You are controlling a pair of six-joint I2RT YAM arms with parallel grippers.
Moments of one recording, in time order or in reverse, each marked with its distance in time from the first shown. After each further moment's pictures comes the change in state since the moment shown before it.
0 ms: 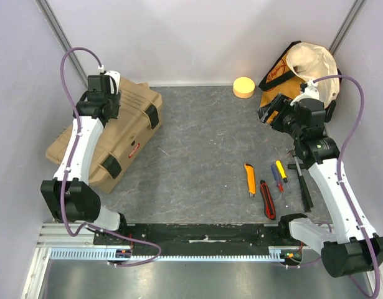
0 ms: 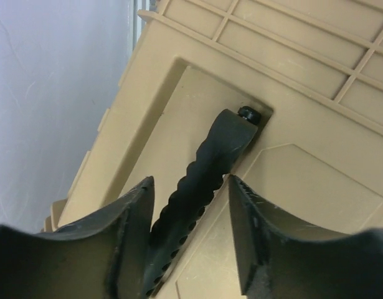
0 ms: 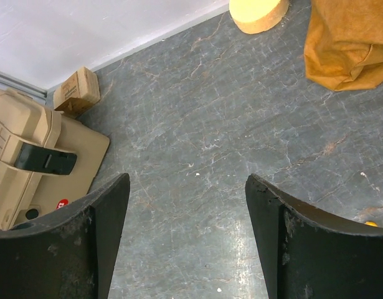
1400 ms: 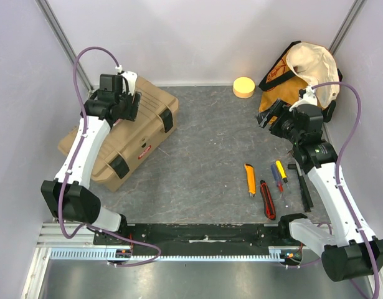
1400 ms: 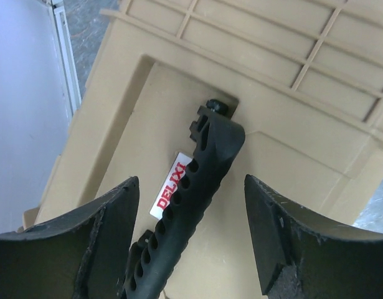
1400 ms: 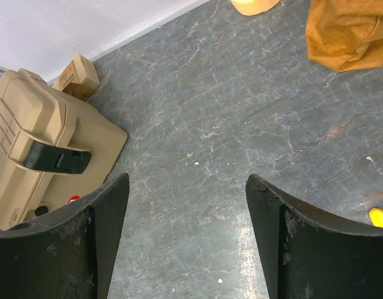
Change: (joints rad) left arm -0.118 -0.003 0.053 -0.075 0.163 -0.019; right arm 0.000 -0.035 -0.075 0.015 -0.009 0.027
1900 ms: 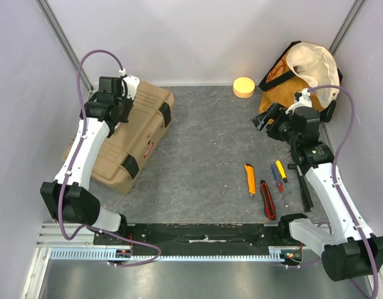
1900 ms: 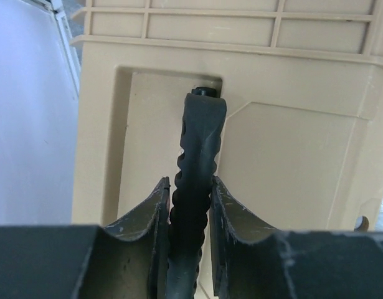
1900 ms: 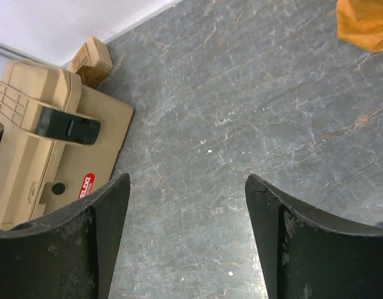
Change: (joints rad) left arm 0.008 -0.025 -0.060 0.009 0.011 0.141; right arm 0.000 0.001 -0.047 0.050 -0.077 0.034
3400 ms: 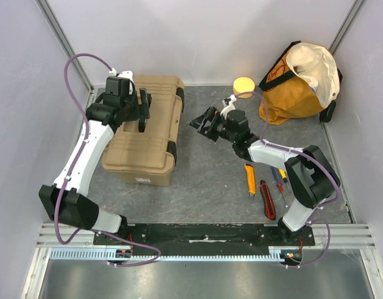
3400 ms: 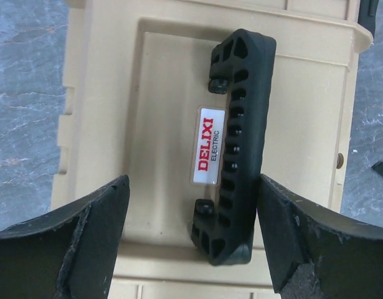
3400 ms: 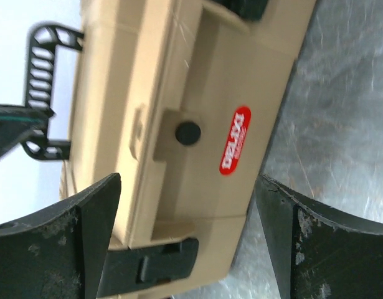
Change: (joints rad) left arm -0.085 0.005 0.038 -0.011 0.011 -0.574; right arm 0.390 0.689 0.005 0.839 -0.134 0.375
